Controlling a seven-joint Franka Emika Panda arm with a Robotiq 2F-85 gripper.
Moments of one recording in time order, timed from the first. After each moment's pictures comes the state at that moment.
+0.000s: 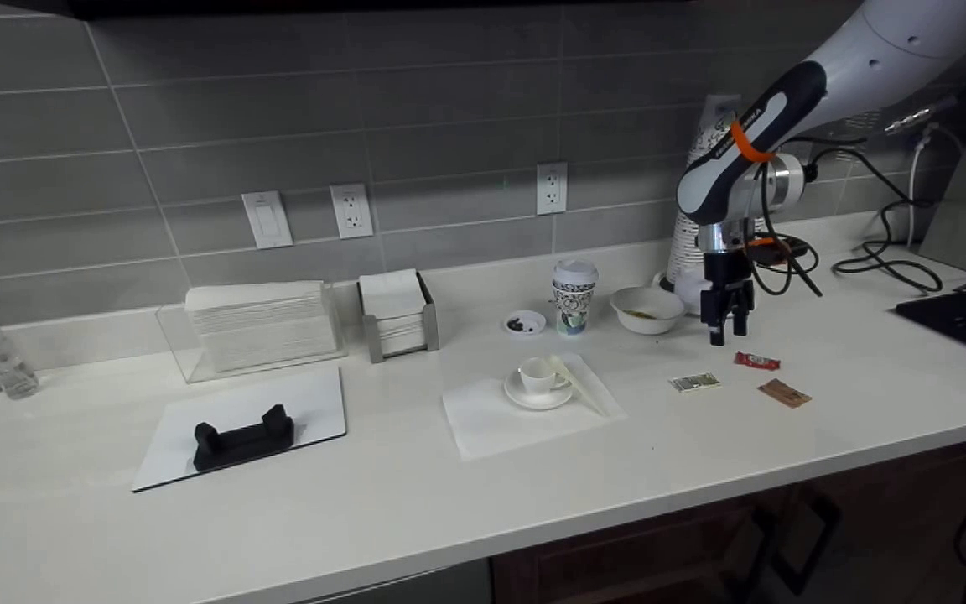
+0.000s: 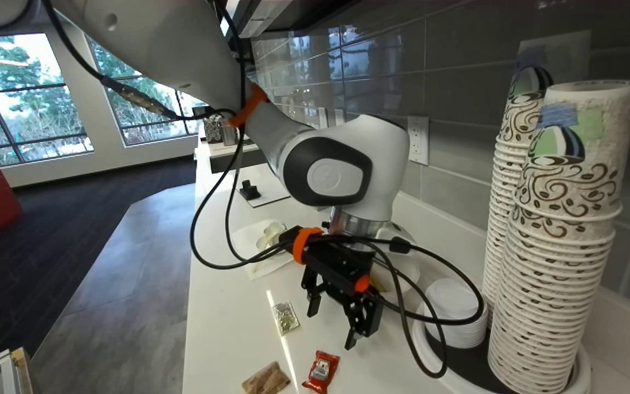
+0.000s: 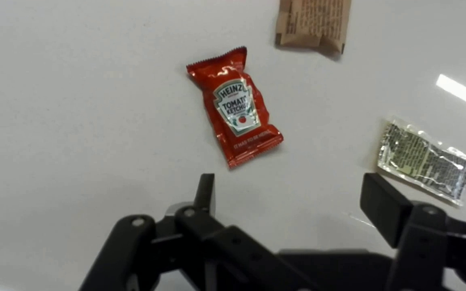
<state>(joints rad) -0.35 0.54 -0.18 -1.92 0.08 2.13 -0.49</state>
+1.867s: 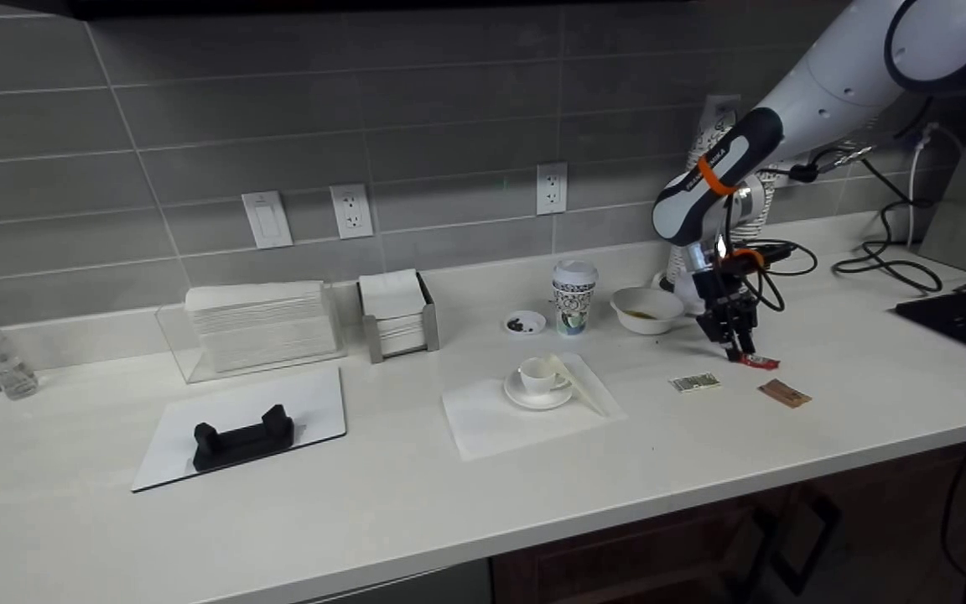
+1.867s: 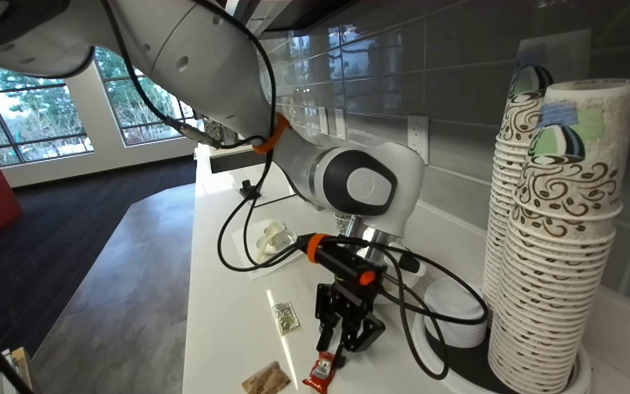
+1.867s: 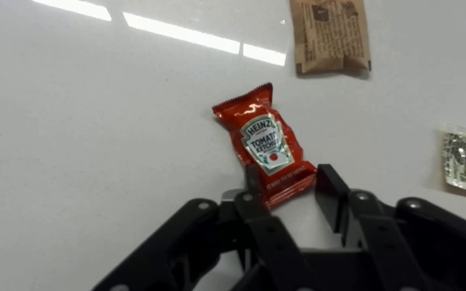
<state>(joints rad) -0.33 0.73 -0.19 -1.69 -0.06 1.87 -0.23</state>
